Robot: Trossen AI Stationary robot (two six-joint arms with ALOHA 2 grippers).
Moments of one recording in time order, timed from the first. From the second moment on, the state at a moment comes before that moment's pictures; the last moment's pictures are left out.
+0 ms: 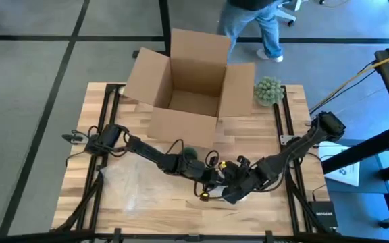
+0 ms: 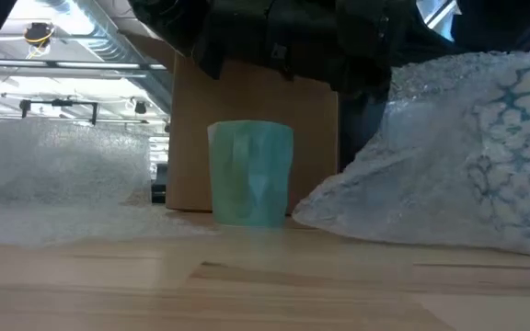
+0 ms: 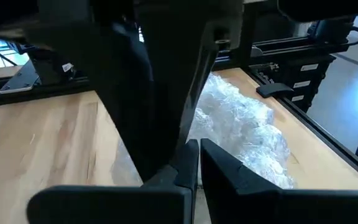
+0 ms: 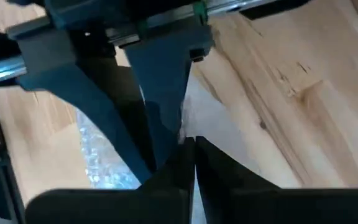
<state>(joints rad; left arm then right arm) -0.27 2.17 1.33 0.54 -0.05 0.06 0.59 1.60 1.11 -0.69 0.30 1.04</state>
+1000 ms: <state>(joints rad) -0.27 2.17 1.33 0.53 -0.05 0.06 0.60 1.70 1.20 -0.79 0.02 1.03</state>
